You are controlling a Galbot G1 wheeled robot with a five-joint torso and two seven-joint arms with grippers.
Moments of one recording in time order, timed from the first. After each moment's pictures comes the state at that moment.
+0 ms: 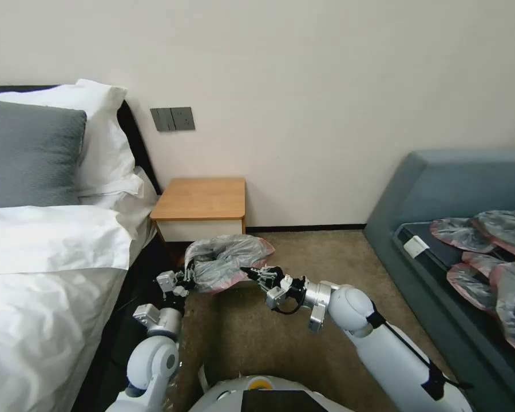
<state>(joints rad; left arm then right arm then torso) 1.59 -1.38 -0.54 -2.16 -0.56 0.08 -0.11 -1.14 0.99 0.15 2.04 -0.63 0.50 -0.40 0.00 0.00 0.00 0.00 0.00</state>
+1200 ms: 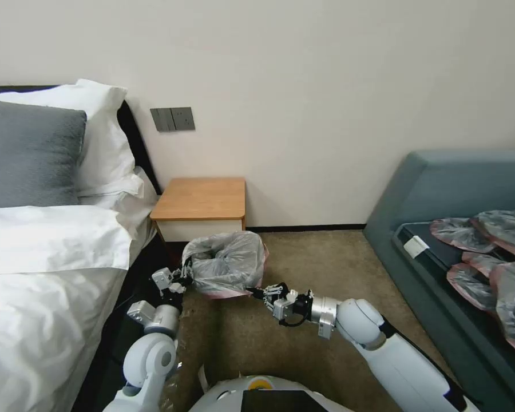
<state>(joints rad) 1.59 -1.39 -0.56 -2.21 -0.69 0.13 -0.16 -1.23 0.94 0.19 2.04 -0.32 0.37 -0.62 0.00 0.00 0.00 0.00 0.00</state>
